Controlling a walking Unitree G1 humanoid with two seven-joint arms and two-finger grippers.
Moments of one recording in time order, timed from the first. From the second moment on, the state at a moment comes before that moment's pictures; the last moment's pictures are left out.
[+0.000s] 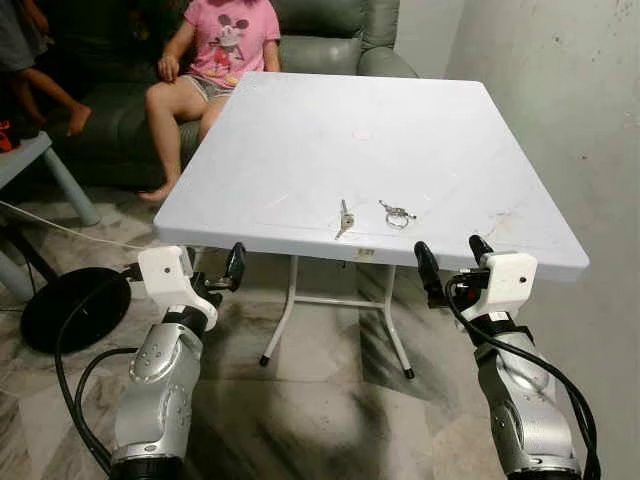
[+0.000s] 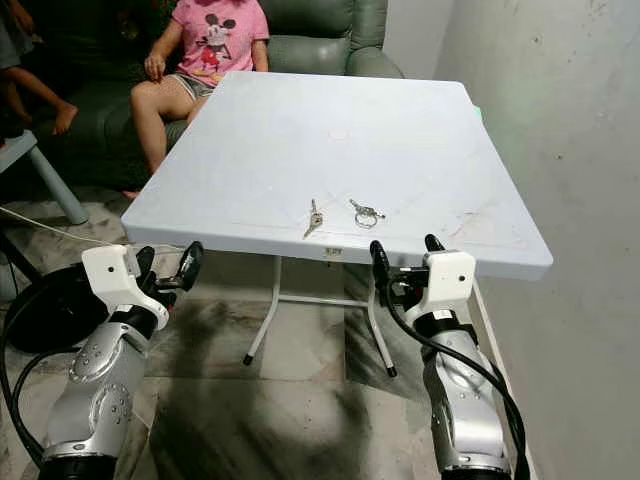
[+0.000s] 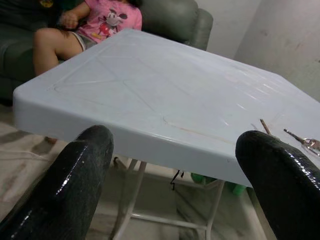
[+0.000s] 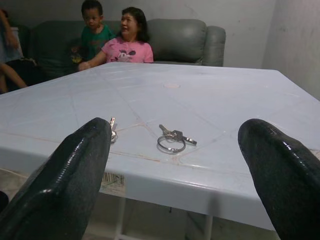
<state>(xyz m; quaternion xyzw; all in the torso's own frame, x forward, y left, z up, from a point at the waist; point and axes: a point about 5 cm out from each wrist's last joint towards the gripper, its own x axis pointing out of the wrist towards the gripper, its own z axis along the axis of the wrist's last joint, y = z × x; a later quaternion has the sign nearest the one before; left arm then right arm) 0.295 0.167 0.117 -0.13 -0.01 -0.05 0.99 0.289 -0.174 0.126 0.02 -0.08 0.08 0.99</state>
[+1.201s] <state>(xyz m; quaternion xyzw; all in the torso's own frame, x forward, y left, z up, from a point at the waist) 0.299 0.164 0.122 -0.11 -0.01 -0.06 0.99 0.294 -0.171 0.131 0.01 -0.09 0.09 0.99</state>
